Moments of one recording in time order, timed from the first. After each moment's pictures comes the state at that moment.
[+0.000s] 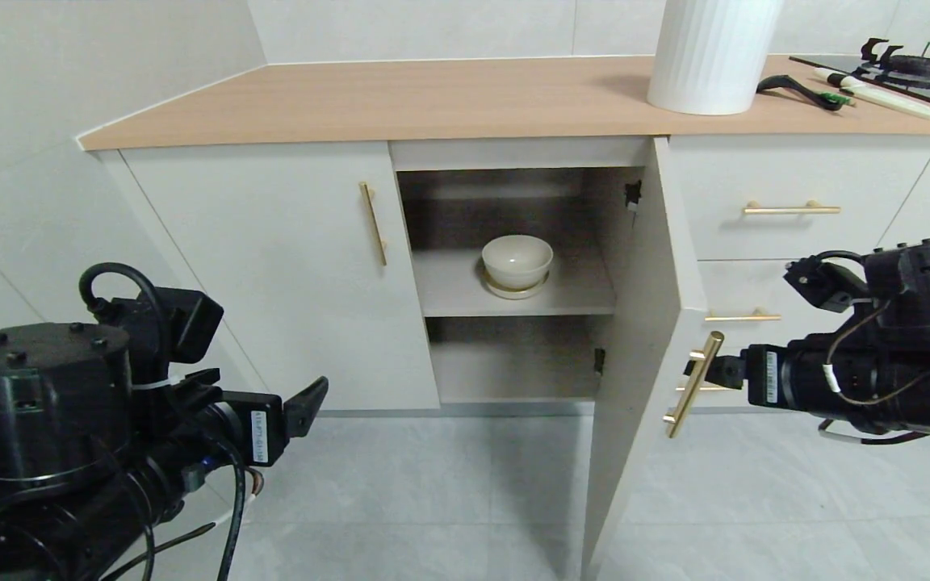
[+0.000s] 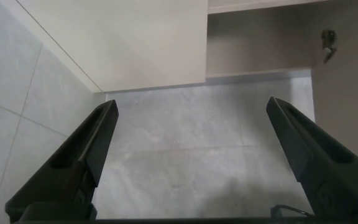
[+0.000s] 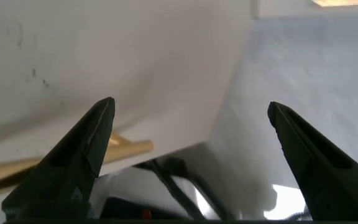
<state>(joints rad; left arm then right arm) -0.52 1.38 -0.49 -0.53 0.49 -0.09 0.36 1.55 -0.81 -0.19 0.06 0.33</state>
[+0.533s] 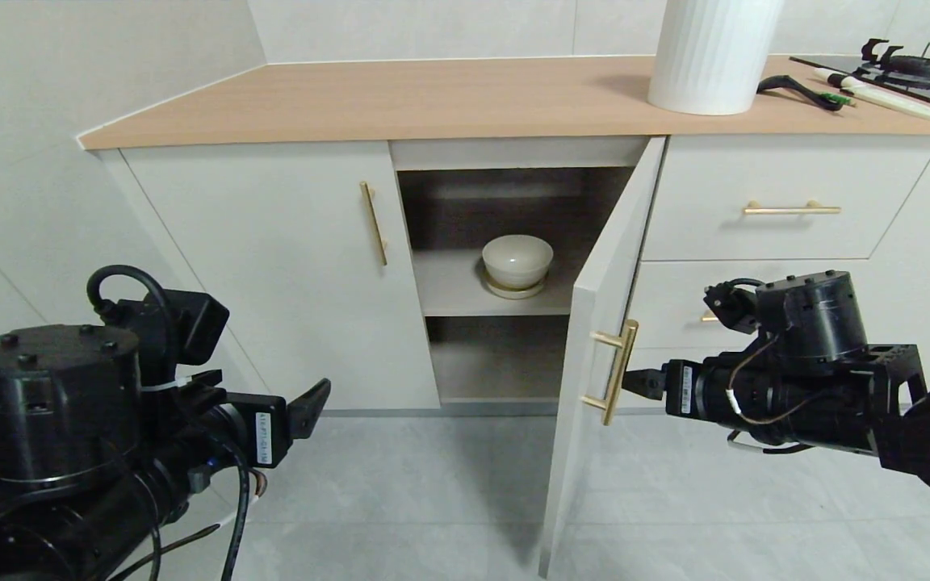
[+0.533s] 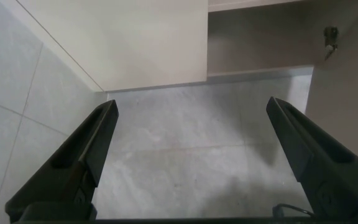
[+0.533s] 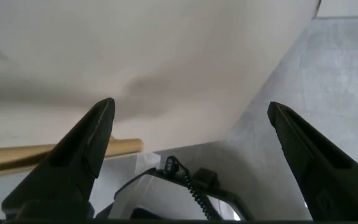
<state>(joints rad) -0.53 1.39 -0.49 -0.54 0.50 -0.09 0.48 1.73 -0.79 -0.41 0.05 0.45</state>
